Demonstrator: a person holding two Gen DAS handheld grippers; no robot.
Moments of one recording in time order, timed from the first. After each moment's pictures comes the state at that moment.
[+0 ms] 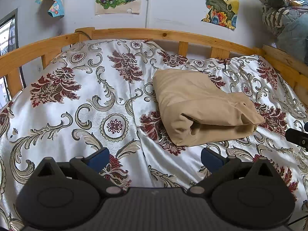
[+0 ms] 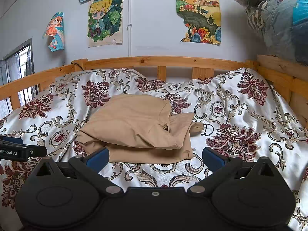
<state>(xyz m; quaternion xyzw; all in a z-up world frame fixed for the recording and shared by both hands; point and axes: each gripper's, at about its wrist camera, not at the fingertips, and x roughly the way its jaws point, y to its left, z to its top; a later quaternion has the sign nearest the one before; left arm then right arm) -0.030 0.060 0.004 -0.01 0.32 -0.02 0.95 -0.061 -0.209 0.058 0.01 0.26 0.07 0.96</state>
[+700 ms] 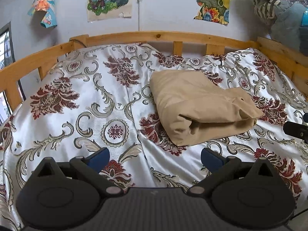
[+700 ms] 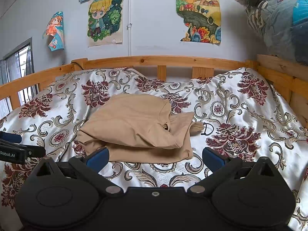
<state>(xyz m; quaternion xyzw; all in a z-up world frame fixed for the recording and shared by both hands) -0.033 0.053 0.008 0.04 0.32 -0.03 0.95 -0.061 -0.209 0.058 0.00 0.26 0.07 0.96</state>
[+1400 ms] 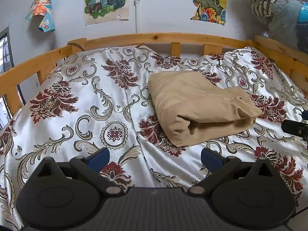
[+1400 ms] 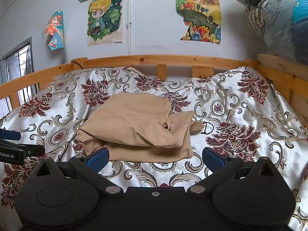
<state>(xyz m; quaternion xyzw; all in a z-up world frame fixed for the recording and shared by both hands) -0.034 0.054 0.008 0.04 0.31 -0.03 0.95 -0.060 -0.209 0.058 0.00 0.26 0.07 0.96</state>
